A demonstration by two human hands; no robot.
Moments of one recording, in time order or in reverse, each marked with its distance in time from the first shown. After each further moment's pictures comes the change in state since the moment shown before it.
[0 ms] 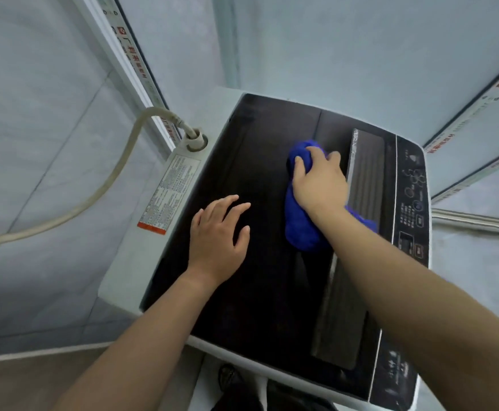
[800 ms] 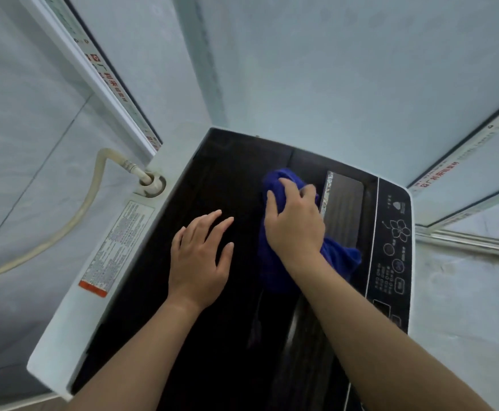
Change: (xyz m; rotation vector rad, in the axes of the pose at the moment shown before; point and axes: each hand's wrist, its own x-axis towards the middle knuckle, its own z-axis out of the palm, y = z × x) left_hand 0.074 0.042 0.032 0.079 -0.005 -0.081; right_hand 0.054 0.028 -0.006 0.110 -0.029 -0.103
